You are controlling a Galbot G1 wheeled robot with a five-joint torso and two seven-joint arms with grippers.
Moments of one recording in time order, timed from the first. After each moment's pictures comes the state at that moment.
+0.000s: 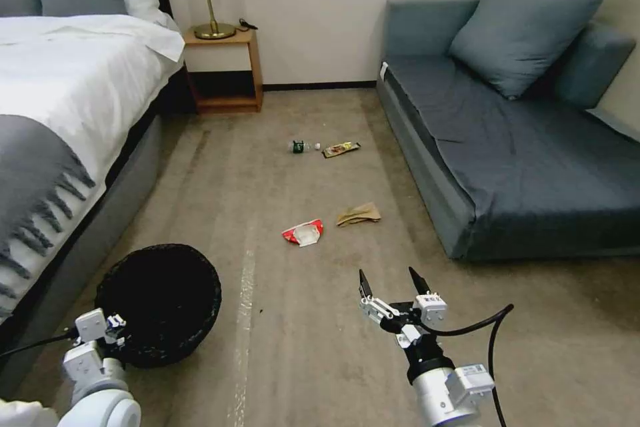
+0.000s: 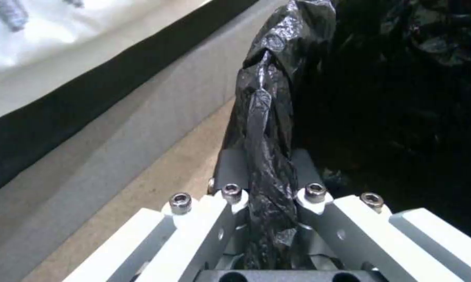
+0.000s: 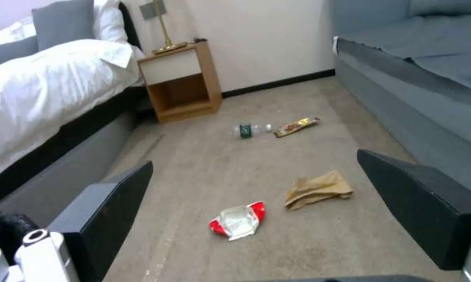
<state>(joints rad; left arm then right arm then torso) 1.66 -1.21 -0.74 -1.91 -0.49 0.15 -0.52 -1.79 1.42 0.25 2.26 0.12 -0.01 0.13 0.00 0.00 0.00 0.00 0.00</state>
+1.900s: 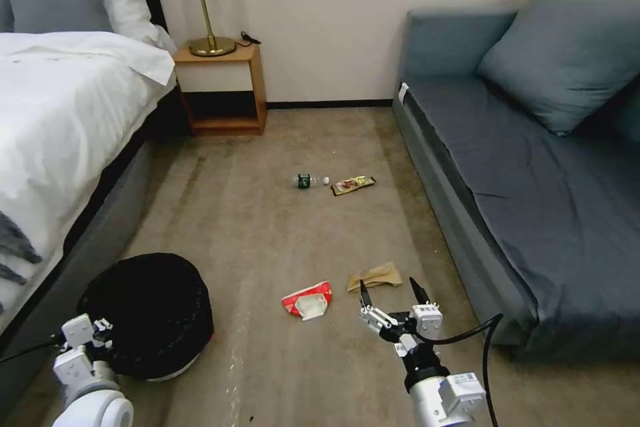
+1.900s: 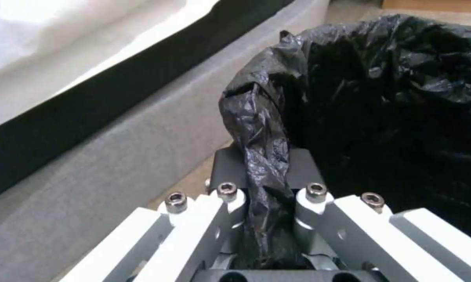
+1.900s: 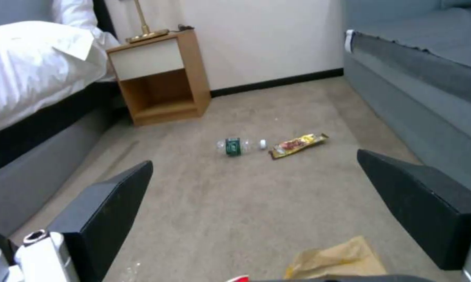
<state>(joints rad) 1.63 -1.19 -0.75 -1.80 -0.51 0.10 -0.52 -1.81 1.44 0.25 2.22 0.07 0.01 0.15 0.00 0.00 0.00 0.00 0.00</state>
